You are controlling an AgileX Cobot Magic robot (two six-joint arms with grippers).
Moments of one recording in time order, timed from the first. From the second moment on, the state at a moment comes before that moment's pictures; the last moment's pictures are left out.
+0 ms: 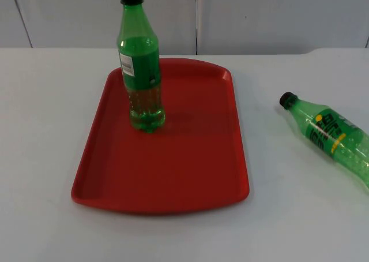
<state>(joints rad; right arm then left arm) 0.24 0.08 -0.57 -0.07 1.08 0.02 0.16 0.00 -0.50 -0.08 1.07 0.05</state>
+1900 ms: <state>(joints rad) 0.27 1.81 -1.54 0.02 1.04 -0.24 0.16 0.00 -0.50 -0.08 1.07 0.05</state>
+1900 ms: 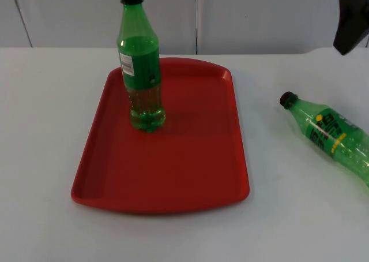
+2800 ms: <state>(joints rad) 0.28 2.03 -1.46 0.01 0.78 -0.21 0.16 0.00 -0.50 -0.08 1.08 0.05</state>
